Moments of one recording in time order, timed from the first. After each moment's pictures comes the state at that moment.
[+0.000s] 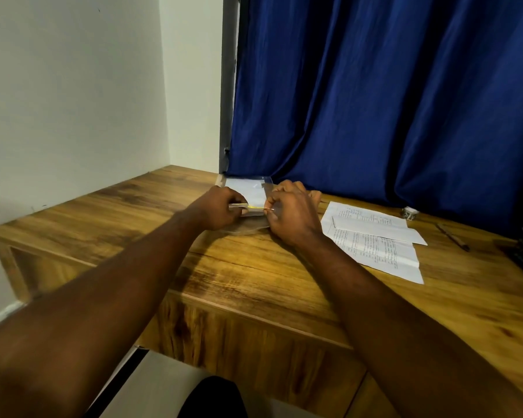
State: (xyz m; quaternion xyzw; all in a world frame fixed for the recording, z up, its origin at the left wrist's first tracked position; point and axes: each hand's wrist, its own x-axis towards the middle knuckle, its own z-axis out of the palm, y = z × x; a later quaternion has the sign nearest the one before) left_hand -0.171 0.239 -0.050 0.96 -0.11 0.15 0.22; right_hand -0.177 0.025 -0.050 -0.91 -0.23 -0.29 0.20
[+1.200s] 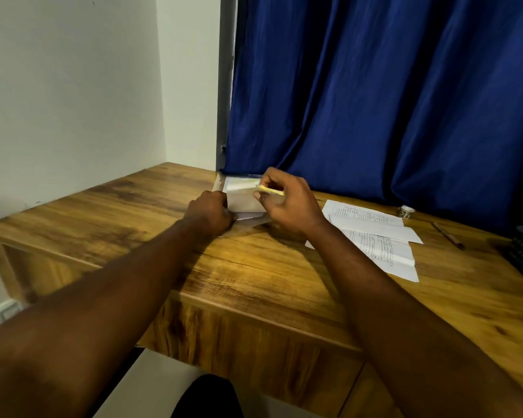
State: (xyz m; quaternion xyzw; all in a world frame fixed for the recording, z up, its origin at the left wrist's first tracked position) left_hand -0.184 0.228 -0.069 0.95 0.05 0.17 0.26; right_hand -0.177 0.014 -0.029 -0.80 -0.40 -0.24 0.38
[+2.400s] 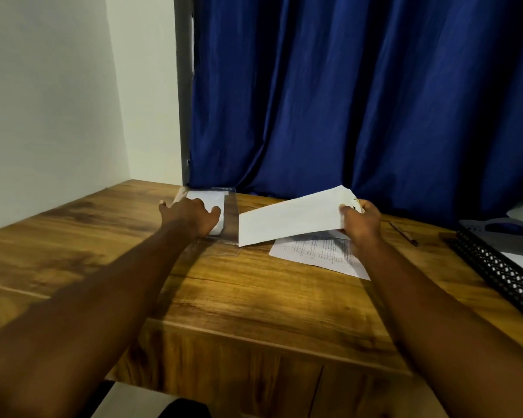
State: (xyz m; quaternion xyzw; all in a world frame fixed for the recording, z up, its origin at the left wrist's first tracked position) left_hand -0.160 0.191 -0.045 0.98 0.13 0.14 0.07; right_hand -0.127 -0.158 -0.050 -0.67 0.12 -0.22 0.70
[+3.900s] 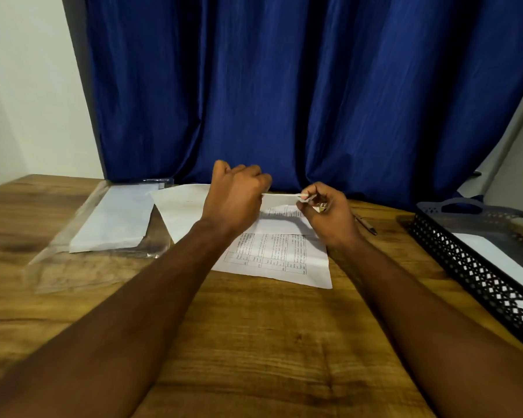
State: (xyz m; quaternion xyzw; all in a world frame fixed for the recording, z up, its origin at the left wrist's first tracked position) left_hand -0.112 -0.007 -0.020 0.90 -0.21 0.39 0.03; right_hand -0.110 -0.219 -0.061 -0.81 -0.12 -0.28 0.51
